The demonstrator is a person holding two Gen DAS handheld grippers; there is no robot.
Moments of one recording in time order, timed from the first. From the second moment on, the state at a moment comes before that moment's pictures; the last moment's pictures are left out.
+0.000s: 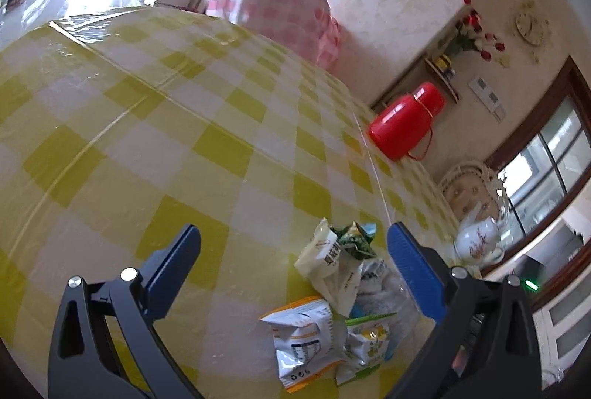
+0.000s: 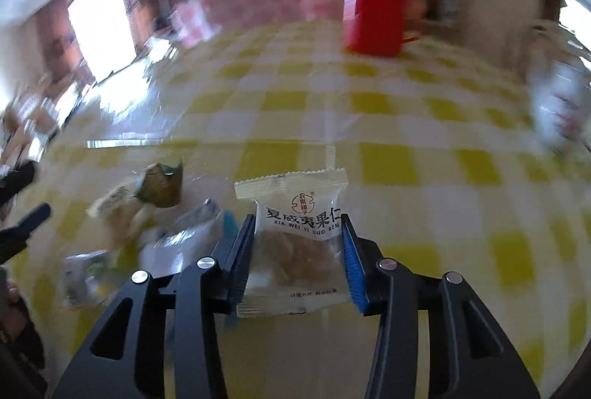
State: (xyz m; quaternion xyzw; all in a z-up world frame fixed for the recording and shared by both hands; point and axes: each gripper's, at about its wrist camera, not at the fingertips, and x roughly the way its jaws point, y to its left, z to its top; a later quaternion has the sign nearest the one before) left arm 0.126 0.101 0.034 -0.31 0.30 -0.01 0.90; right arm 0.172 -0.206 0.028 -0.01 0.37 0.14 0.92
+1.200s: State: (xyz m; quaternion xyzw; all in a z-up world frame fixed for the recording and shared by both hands) left arm 0.139 0.033 0.003 -0.08 0.44 0.05 0.89; right arm 0.001 -0.240 0.032 0.14 0.35 0.12 0.92
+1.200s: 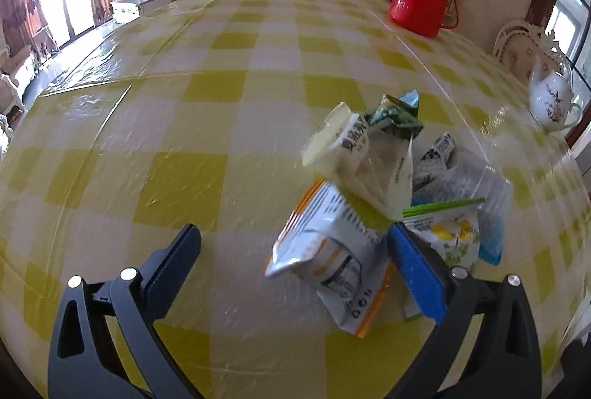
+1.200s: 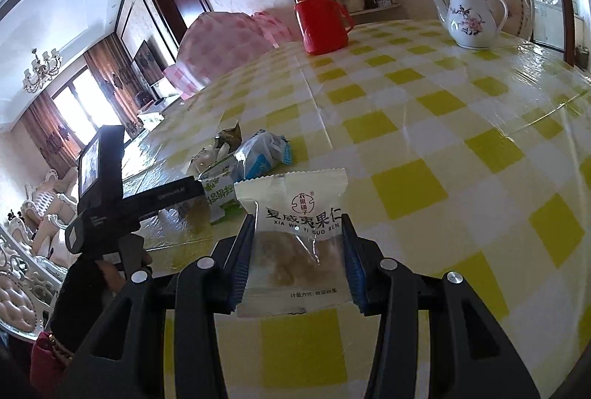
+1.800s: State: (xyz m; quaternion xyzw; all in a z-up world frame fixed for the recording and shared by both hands) left arm 0.098 0.040 0.035 -0.09 0.38 -0.04 0.92; right arm -0.003 -0.234 0.033 0.13 0.34 0.13 0.92
